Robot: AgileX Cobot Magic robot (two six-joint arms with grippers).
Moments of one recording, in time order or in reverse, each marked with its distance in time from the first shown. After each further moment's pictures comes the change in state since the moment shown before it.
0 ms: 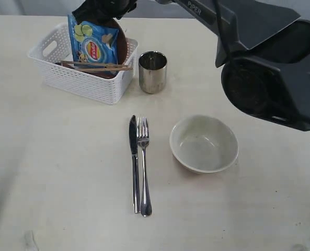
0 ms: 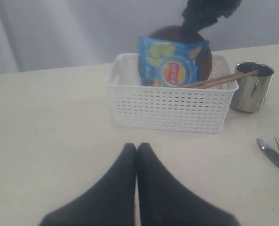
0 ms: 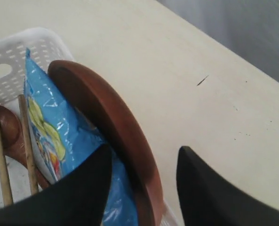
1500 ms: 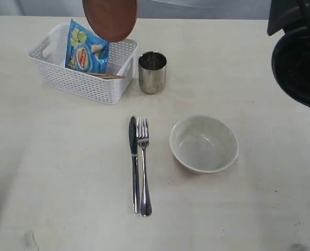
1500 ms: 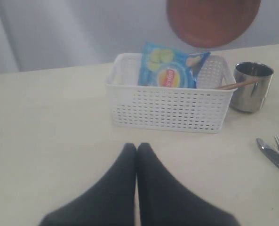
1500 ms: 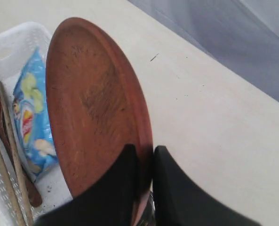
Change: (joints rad) left arm 0.000 0.000 0.000 0.000 0.000 0.000; right arm 0.010 -0.229 -0.001 -0.059 0.304 0.001
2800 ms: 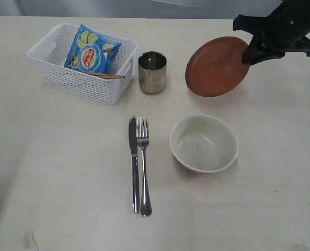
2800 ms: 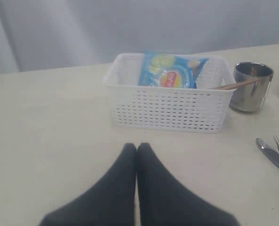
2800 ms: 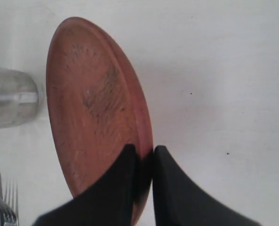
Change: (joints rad) left arm 0.000 0.000 0.000 0.000 0.000 0.000; right arm -0.663 -0.400 1.127 0.703 -0.405 -0.267
